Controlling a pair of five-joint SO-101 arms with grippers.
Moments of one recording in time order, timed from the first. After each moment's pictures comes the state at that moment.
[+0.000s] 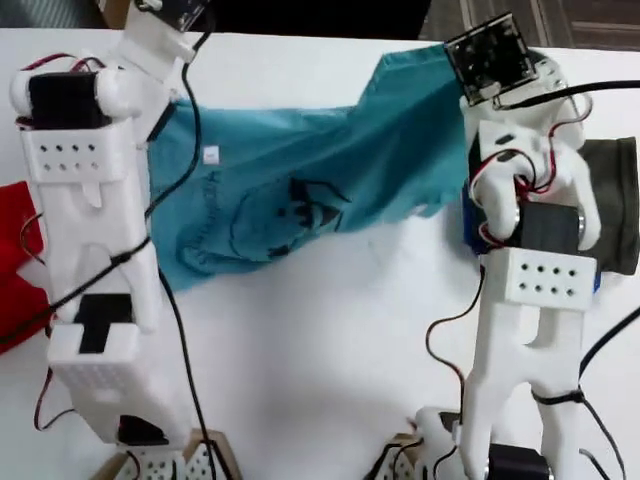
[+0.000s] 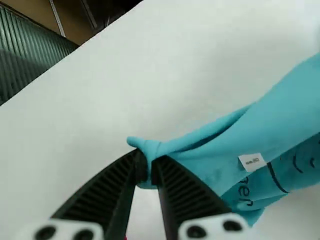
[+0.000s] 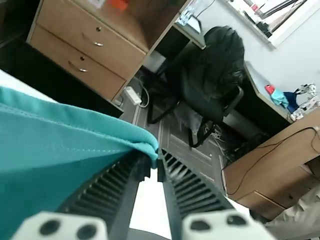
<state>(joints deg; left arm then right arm) -8.7 14.5 -54.4 101.3 -32.2 3.1 -27.1 10.2 36.5 38.1</state>
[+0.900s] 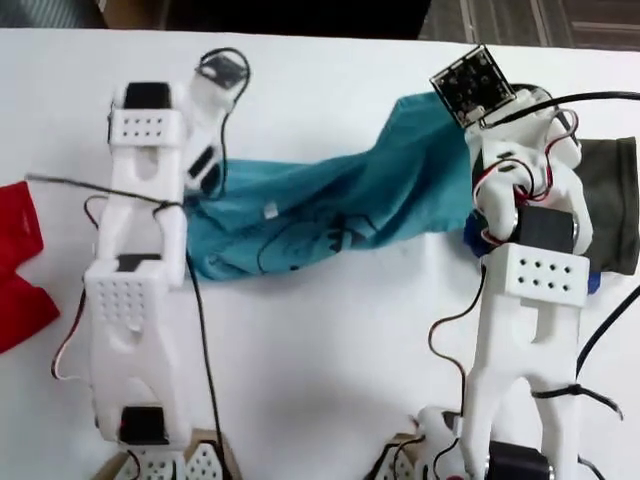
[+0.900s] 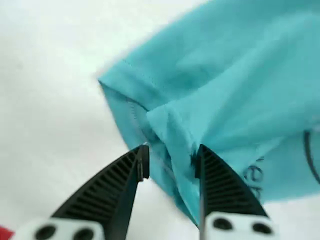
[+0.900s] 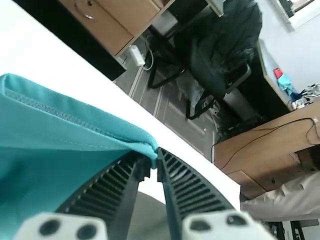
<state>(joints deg) -6.6 43.4 -51.4 98.6 -32.6 6.2 -26.3 21.5 32.1 48.2</state>
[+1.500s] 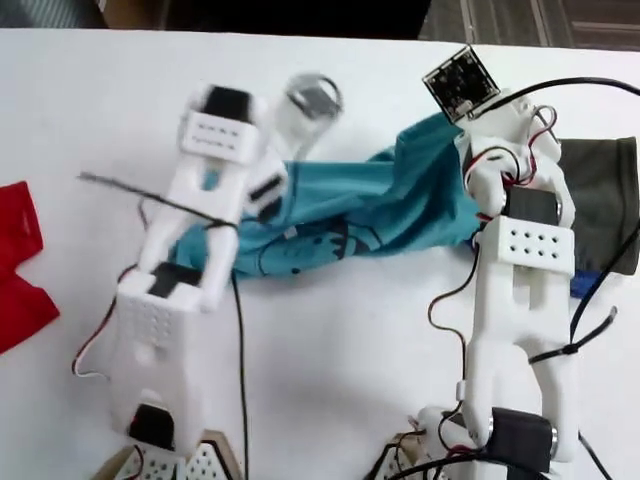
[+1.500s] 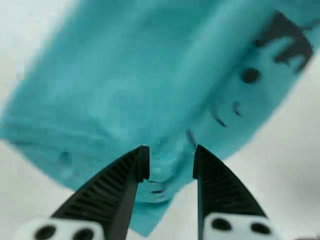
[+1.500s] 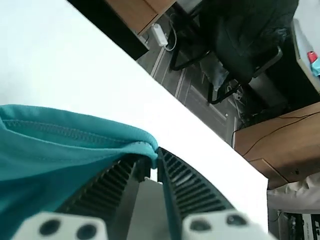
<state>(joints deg) 9.1 34.9 -35.9 101.2 -35.9 5.6 -17.2 21.5 29.5 48.2</state>
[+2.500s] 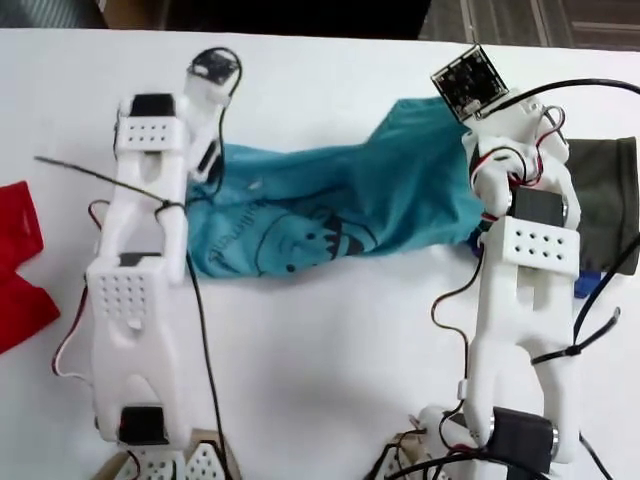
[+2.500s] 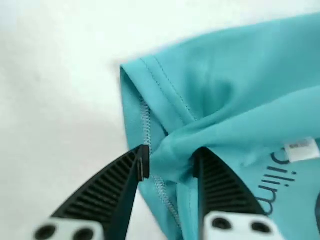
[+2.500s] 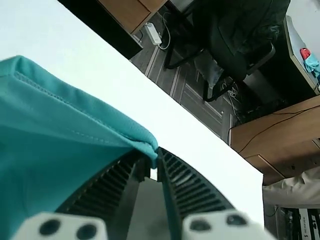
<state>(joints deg) -8.2 47.0 -48.4 83.7 -23.7 6.9 -17.2 21.5 29.3 48.2</state>
